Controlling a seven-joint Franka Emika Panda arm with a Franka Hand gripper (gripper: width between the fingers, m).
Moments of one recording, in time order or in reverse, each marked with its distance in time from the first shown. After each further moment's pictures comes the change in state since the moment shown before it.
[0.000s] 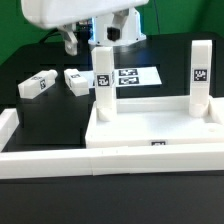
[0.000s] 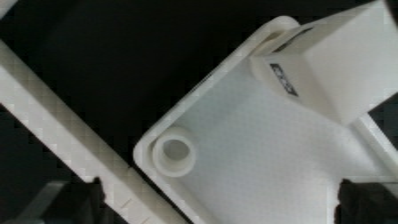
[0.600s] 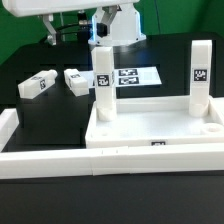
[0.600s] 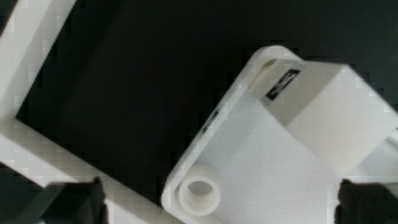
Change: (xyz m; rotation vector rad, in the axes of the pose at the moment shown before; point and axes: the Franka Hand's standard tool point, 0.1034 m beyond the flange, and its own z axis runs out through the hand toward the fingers) arm -0.016 -0.008 0.007 0.017 -0.010 0.157
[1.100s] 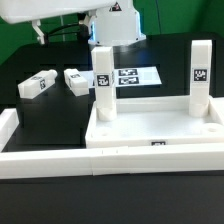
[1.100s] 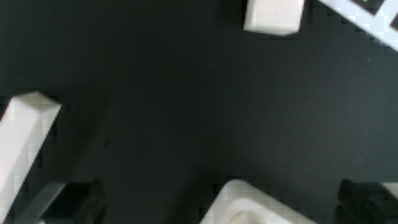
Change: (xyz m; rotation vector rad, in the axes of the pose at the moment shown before) arm -0.090 -0.022 0.039 0.048 -0.011 0.050
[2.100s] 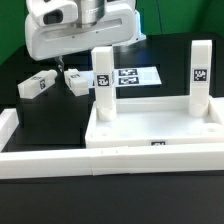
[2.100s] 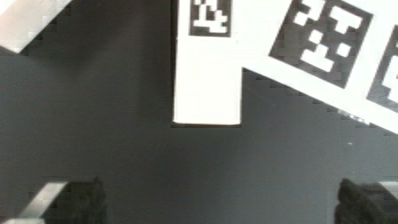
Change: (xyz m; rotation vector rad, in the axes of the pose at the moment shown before) arm -0.019 -0.039 0.066 0.058 -0.269 0.085
